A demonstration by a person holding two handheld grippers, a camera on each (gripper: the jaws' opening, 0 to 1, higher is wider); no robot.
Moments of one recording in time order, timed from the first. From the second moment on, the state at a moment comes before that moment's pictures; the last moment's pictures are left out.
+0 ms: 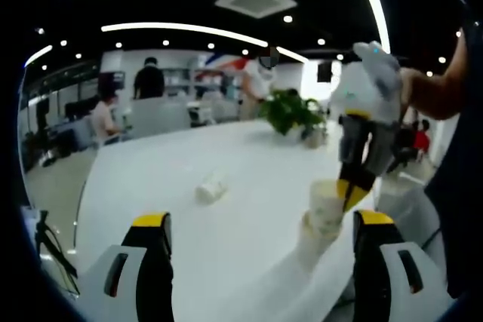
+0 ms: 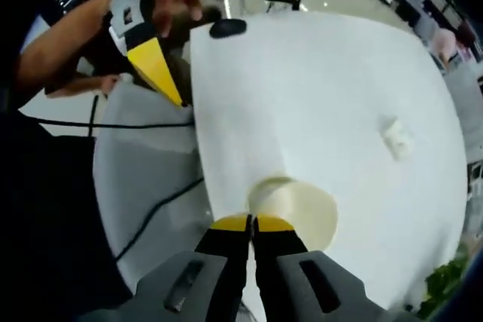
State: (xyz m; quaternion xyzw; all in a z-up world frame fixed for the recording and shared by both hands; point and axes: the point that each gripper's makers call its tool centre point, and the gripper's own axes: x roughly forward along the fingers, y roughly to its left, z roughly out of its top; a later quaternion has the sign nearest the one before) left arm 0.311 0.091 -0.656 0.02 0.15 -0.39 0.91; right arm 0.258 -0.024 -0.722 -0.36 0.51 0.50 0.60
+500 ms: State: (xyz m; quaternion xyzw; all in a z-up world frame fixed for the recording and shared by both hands) left arm 0.311 0.092 -0.656 0.02 0.15 -0.39 0.91; right arm 0.259 -0.026 -0.749 -0.37 0.51 0.49 0.60
